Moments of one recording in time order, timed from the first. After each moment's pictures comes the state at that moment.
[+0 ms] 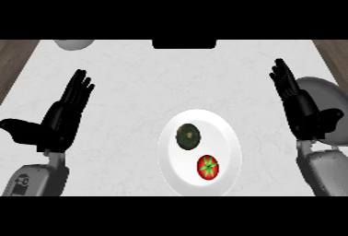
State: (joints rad) left arm -0.17 0.25 -0.05 -1.56 0.22 0.09 0.05; right arm -0.28 -0.37 0.15 -1.47 -0.18 -0.16 -0.03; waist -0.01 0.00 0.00
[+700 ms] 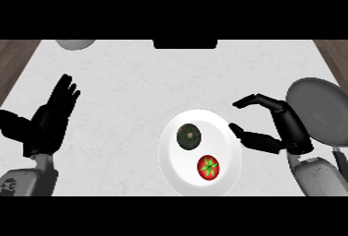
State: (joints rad) left arm -0.14 0.27 0.00 -1.57 0.21 0.15 0.18; right arm -0.24 -0.39 0.27 -1.52 0.03 -0.12 -0.29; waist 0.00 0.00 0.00
